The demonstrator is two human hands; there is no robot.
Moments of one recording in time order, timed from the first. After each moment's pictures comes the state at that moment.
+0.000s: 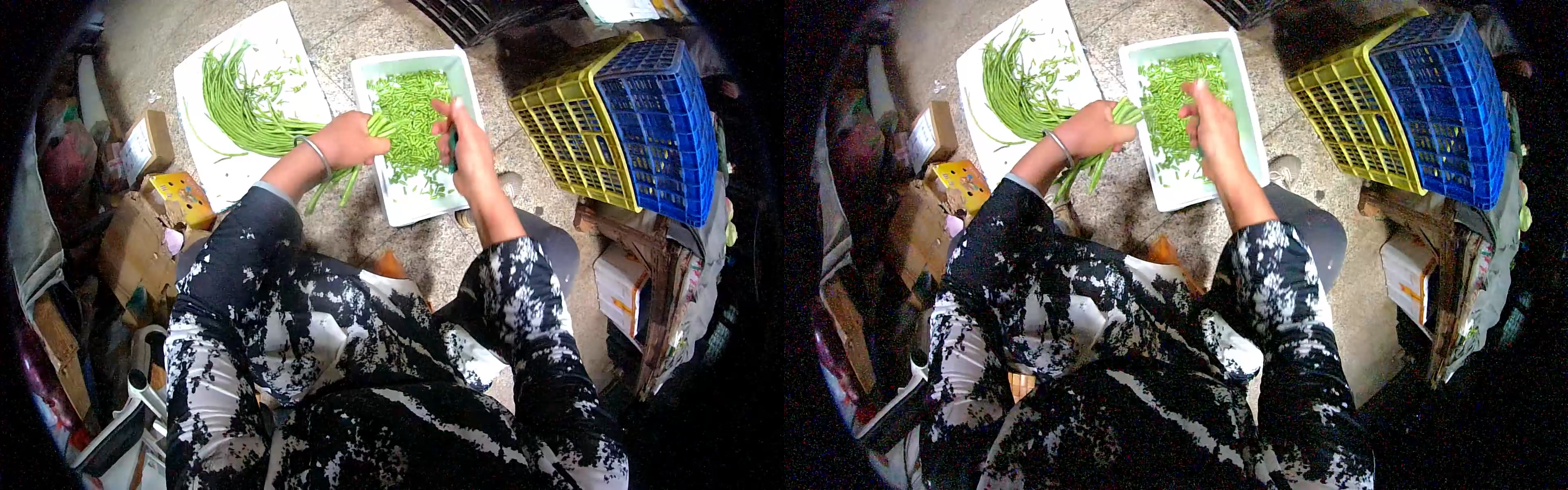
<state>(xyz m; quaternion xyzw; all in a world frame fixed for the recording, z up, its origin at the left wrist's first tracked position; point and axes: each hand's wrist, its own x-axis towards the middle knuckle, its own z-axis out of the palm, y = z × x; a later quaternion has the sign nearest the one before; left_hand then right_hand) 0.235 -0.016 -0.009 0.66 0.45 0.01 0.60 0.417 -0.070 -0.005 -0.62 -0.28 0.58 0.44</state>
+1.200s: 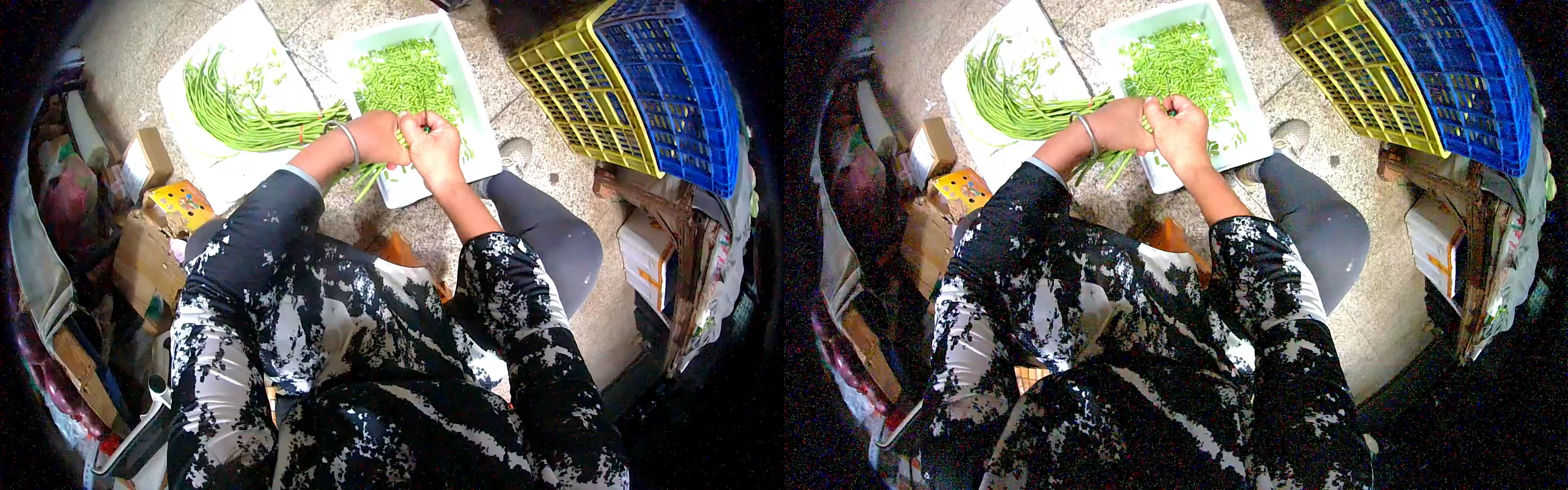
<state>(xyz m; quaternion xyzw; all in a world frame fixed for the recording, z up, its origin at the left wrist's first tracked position) 0.293 -0.029 -0.047 0.78 0.34 -0.15 0.51 0.399 -0.105 -0.065 -0.70 -0.27 0.47 0.47</state>
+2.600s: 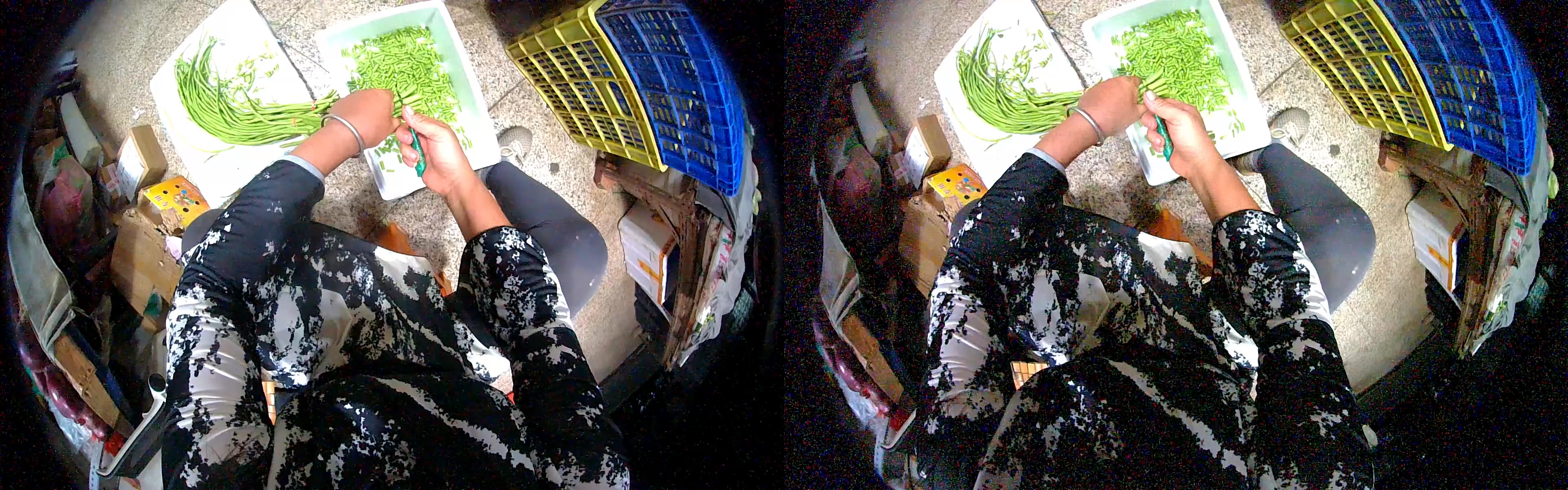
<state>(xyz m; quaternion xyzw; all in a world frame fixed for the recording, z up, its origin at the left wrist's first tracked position) 0.296 -0.029 -0.045 0.82 0.44 -0.12 0.34 0.413 -0.115 -0.046 -0.45 -0.05 0.76 0.46</state>
